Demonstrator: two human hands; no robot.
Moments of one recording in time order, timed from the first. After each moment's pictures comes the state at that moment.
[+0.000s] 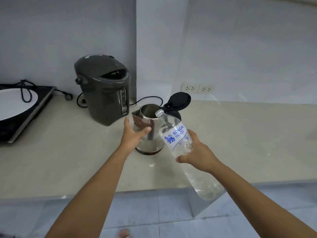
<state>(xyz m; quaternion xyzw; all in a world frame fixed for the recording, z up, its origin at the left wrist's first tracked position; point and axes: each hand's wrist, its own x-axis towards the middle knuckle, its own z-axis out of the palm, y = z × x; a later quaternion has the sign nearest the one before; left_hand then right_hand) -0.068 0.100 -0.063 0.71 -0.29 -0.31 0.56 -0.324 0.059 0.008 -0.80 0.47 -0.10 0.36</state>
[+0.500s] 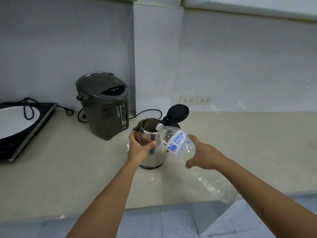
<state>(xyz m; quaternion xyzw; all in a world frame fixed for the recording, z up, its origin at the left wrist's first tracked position) -0.077 0.072 -0.082 0.70 -0.28 -0.28 0.59 -0.320 0.024 0.043 -0.84 0.49 0.03 0.23</state>
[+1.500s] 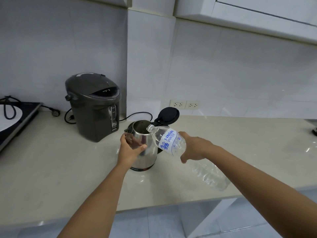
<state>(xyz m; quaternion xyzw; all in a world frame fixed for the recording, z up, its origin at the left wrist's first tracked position) -0.079 0.076 -0.085 0.70 -0.29 -0.29 0.58 -0.309 0.013 0.072 -0.85 0.49 0.13 0.12</state>
